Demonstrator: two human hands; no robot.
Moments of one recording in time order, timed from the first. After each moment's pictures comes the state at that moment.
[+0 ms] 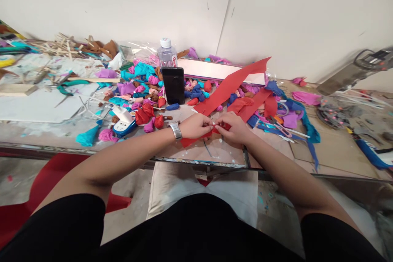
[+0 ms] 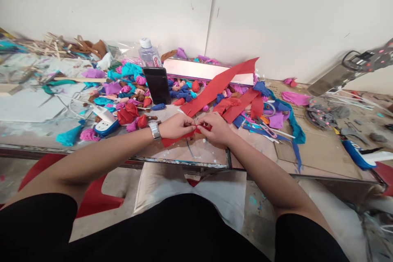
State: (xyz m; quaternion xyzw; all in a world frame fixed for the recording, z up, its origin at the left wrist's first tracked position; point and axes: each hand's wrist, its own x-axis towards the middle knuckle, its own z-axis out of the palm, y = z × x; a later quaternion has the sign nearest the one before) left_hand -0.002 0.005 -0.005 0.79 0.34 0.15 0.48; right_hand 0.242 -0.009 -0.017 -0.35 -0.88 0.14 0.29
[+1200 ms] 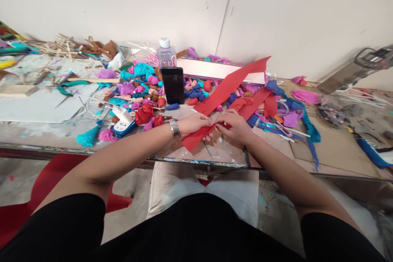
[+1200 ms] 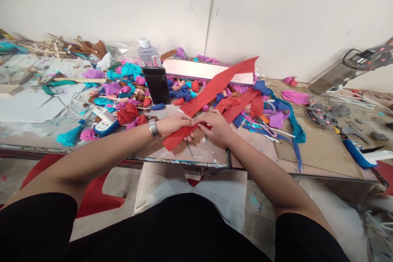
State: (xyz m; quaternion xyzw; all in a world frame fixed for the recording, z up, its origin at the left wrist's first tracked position) left_hand 0.004 0.002 0.006 0.48 0.38 0.18 0.77; right_hand 0.243 -0.007 -0.018 -0.31 -0.89 0.07 0.32
